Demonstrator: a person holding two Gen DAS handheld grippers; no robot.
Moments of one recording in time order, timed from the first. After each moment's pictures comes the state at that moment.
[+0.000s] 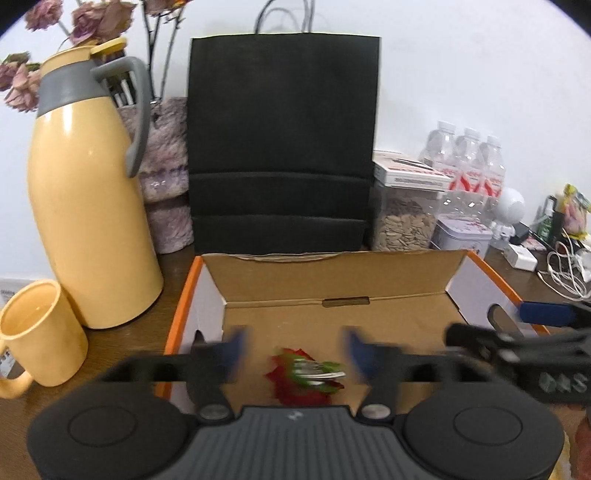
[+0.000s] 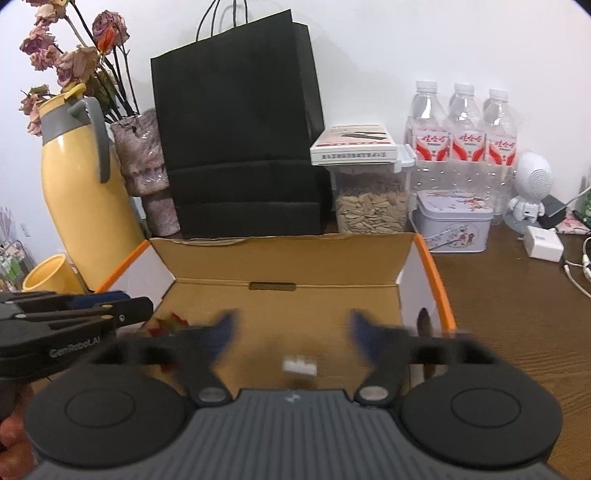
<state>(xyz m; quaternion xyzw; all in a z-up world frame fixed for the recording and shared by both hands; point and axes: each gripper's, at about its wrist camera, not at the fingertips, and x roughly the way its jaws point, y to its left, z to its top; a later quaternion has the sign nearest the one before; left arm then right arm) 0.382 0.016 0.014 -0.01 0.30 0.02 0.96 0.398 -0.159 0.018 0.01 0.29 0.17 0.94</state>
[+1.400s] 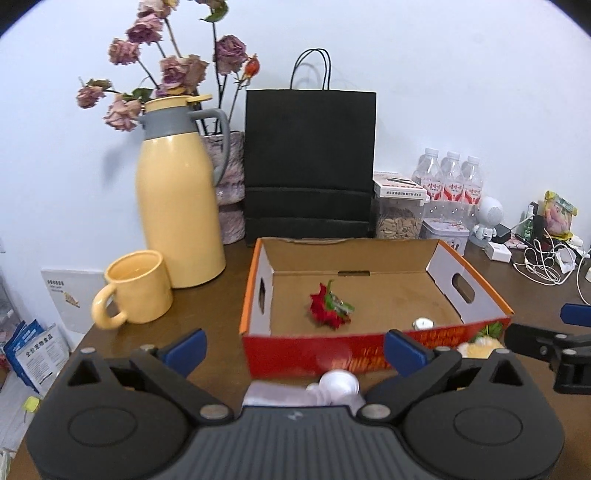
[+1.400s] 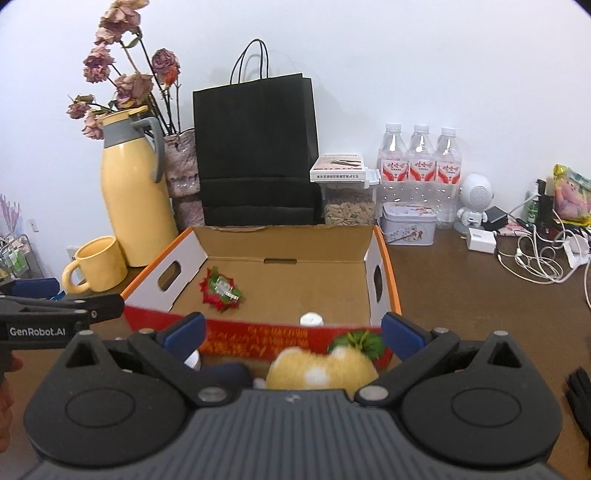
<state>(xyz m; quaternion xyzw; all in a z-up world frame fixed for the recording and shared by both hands) 0.201 0.021 0.057 -0.01 0.27 0.06 0.96 0.224 -0.192 0.063 0.00 0.26 0.15 0.95</state>
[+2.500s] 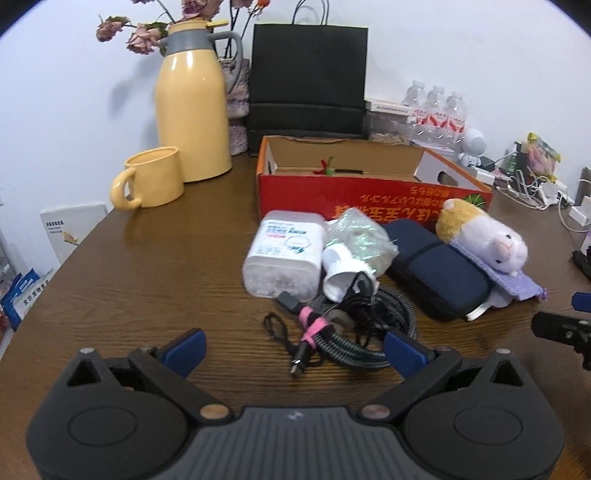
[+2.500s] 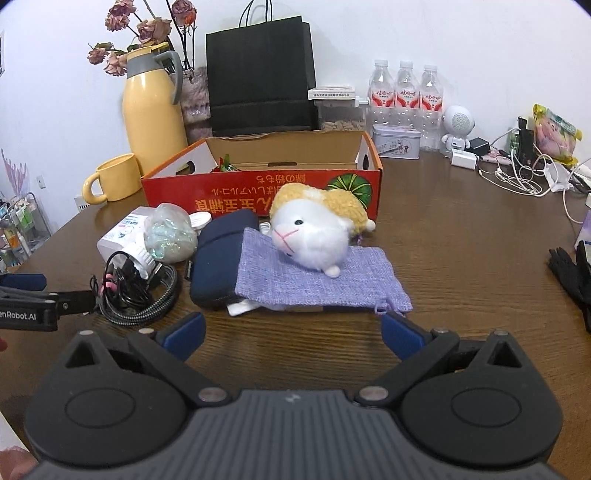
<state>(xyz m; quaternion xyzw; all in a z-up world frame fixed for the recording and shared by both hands) 0.099 0.032 -0.018 -0.02 0.34 0.03 0.94 0.121 -0.215 -0.008 -0.01 0.32 0.15 0.94</state>
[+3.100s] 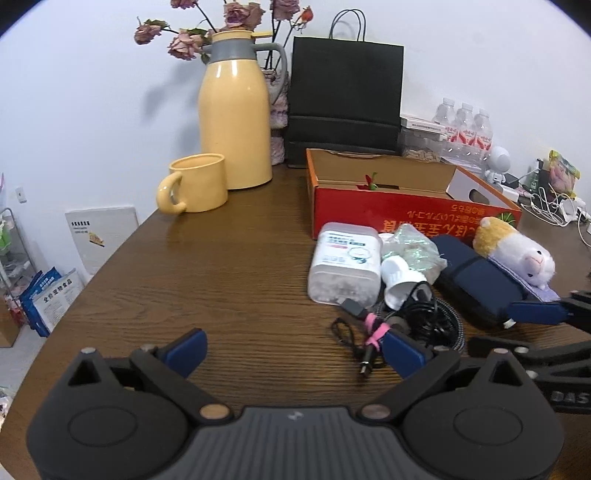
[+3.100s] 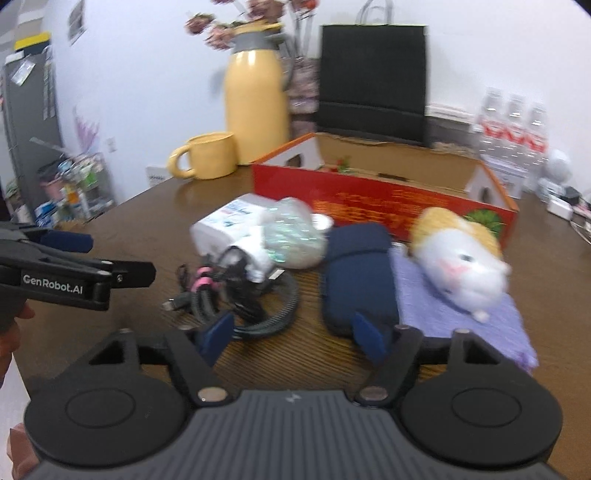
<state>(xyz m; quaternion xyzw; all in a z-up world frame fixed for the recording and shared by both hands) 0.083 0.076 -0.011 -0.02 0.32 0.07 0.94 0.128 -0.117 -0.014 -0.08 0.30 0.28 0.91</state>
